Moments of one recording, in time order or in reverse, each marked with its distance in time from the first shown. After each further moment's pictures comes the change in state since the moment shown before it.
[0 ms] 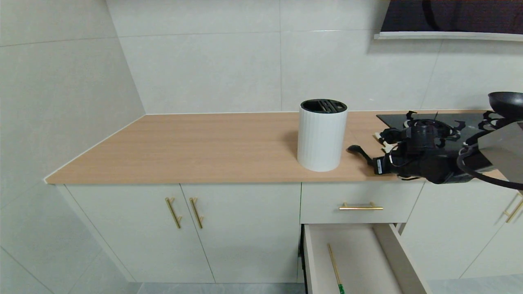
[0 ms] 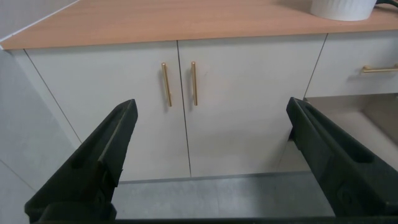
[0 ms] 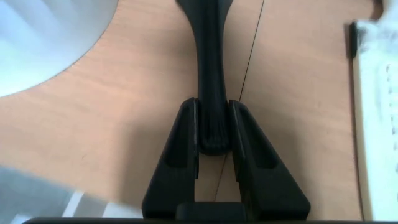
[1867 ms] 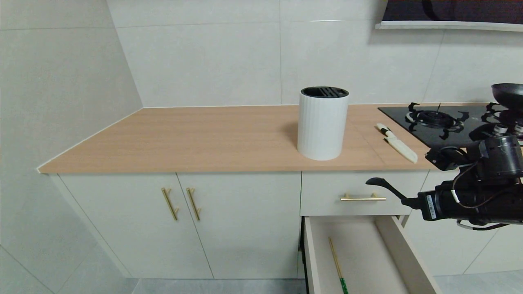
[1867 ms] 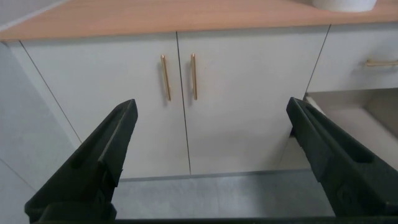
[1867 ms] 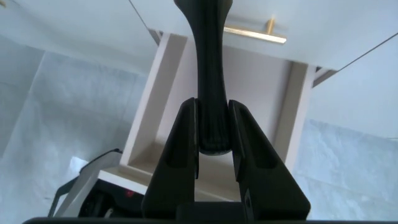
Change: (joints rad) left arm 0.000 0.000 0.000 0.000 0.000 0.000; right arm 0.092 -0.684 0.714 0.168 -0.028 0.085
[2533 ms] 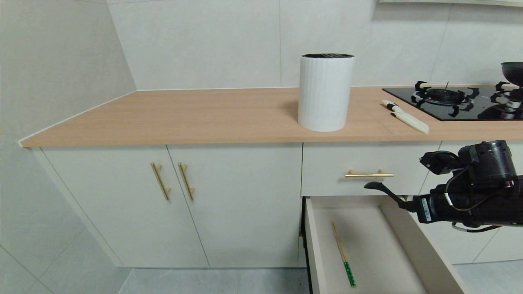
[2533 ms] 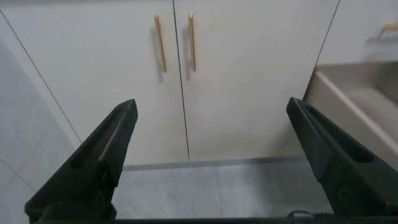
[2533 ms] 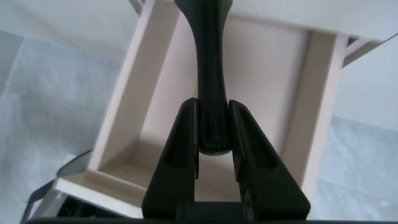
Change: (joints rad) left arm 0.000 0.000 0.000 0.000 0.000 0.000; right arm 0.000 0.044 0.010 -0.034 -0.001 -0.002
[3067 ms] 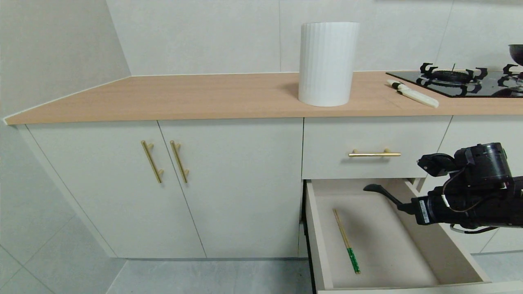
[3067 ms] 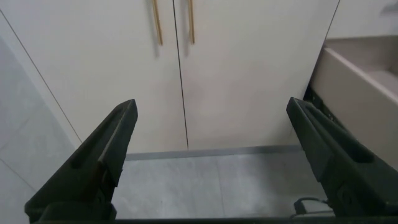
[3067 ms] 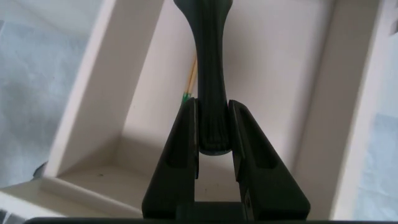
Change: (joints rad) left arm 0.001 0.000 0.000 0.000 0.000 0.000; right arm 0.000 0.021 0.001 0.000 0.000 0.000
